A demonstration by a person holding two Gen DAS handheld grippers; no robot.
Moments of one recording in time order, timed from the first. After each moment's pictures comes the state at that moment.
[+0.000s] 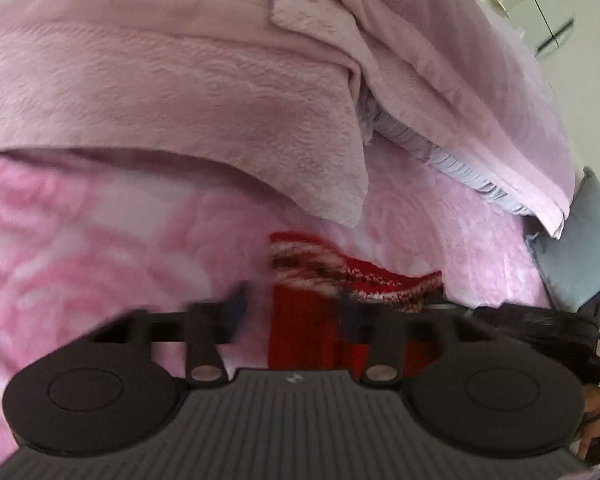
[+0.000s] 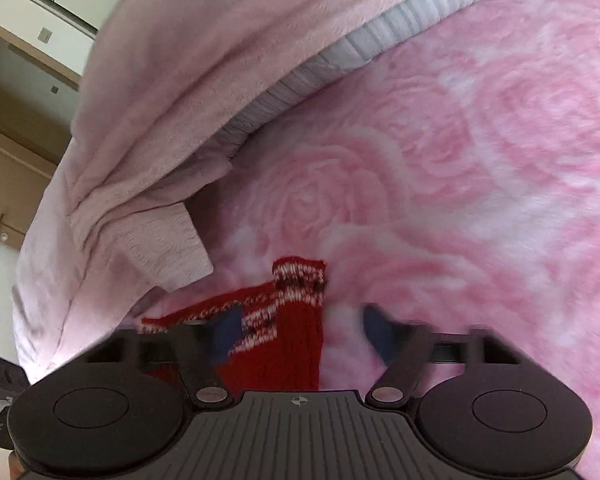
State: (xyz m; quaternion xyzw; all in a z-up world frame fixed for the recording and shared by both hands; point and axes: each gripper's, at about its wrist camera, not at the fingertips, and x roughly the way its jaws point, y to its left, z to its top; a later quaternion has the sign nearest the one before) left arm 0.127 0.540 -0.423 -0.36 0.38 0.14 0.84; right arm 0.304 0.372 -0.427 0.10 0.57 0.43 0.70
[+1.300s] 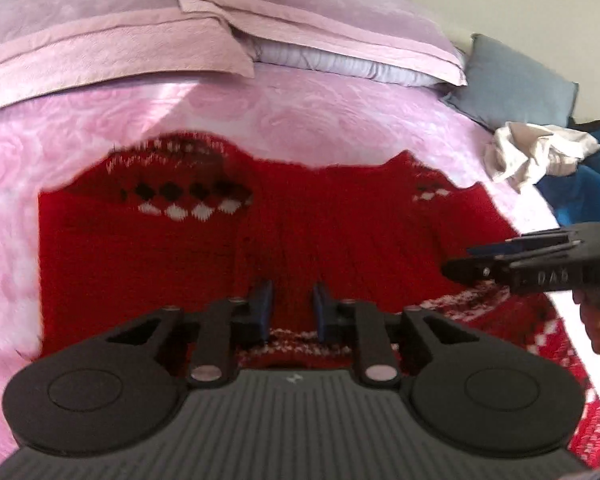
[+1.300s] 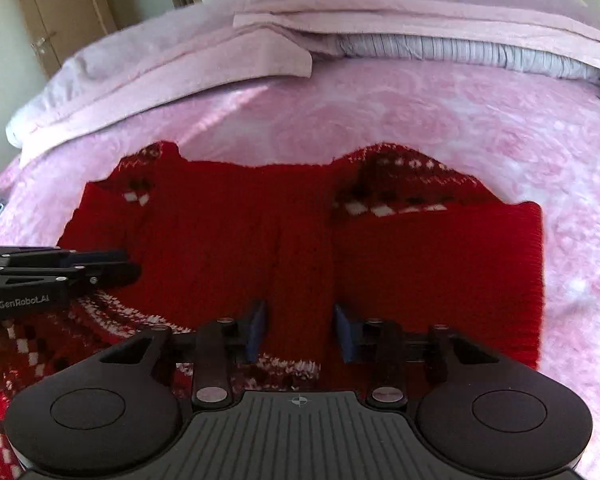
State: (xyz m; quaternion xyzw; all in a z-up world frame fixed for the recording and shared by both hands) left arm -0.116 0.328 -0.414 -0.16 0.35 0.09 0.92; right arm 0.049 0.176 -0.410 -0.13 0.42 0.49 0.75
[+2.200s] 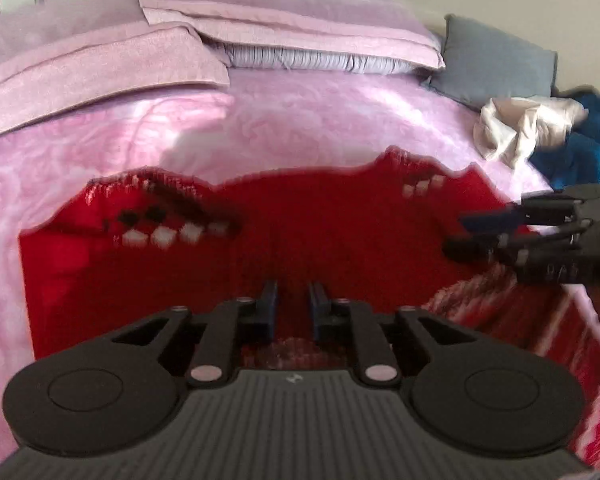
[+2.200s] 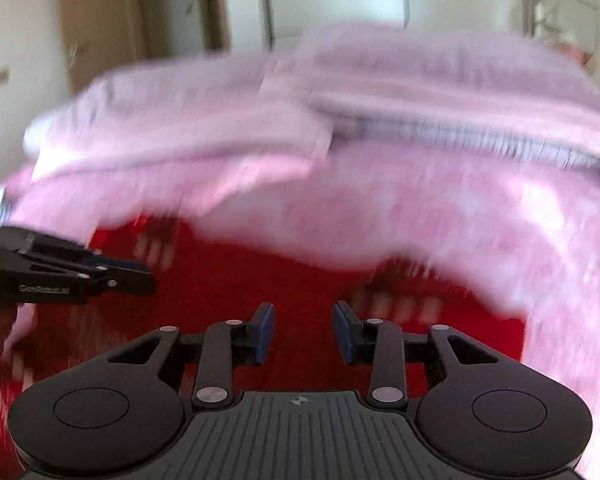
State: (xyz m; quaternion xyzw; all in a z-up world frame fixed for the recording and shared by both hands) left arm -0.111 0.323 -0.431 -0.10 0.33 0.07 0.94; right arm 0.020 0.191 -0.415 -0.18 0.33 0.52 0.77
